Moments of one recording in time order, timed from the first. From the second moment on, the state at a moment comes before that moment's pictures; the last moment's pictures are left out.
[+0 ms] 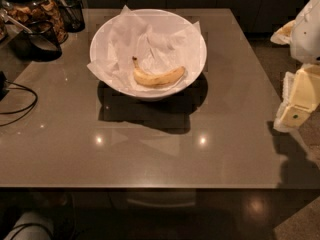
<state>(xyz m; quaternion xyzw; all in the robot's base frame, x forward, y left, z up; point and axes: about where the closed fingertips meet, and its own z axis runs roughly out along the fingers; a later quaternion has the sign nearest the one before) 0.438 -0.217 0.976 -0.60 0.78 -0.03 0.16</state>
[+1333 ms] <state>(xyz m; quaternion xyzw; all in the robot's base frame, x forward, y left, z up) 0.491 -0.123 1.011 -0.65 0.74 -0.11 0.12</state>
